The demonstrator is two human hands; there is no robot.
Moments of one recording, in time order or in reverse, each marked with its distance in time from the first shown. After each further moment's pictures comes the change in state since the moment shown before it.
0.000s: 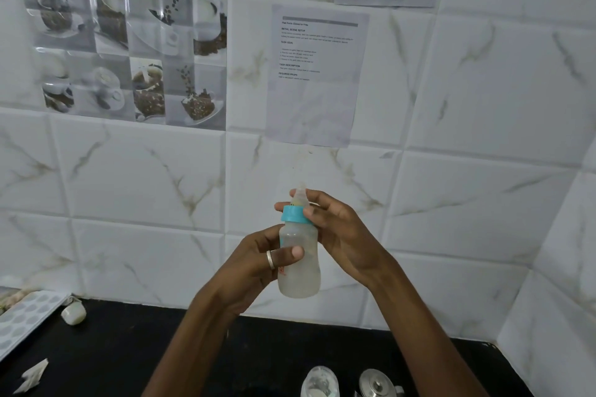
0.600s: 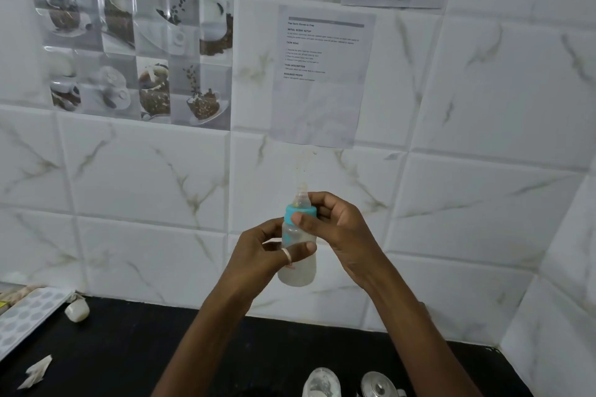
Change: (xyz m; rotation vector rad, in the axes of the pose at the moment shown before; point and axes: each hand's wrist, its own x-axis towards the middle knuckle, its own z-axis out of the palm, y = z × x) left_hand 0.000 0.006 0.009 0.314 0.300 0.034; right_hand 0.002 0.002 0.011 -0.186 0.188 -0.030
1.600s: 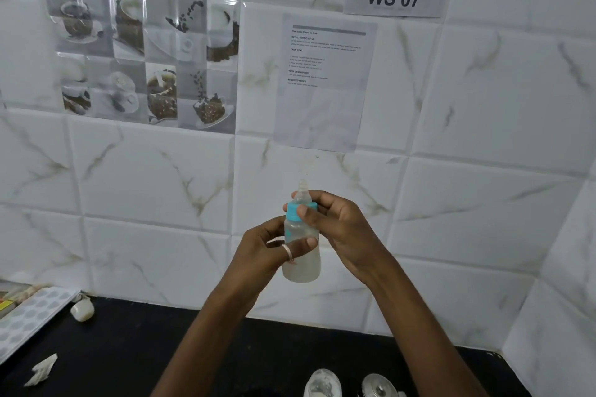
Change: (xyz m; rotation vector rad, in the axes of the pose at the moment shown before) left_hand -0.004 0.008 0.000 -0.126 -0.020 0.019; right_hand 0.000 -0.014 0.002 0.024 -0.091 0.002
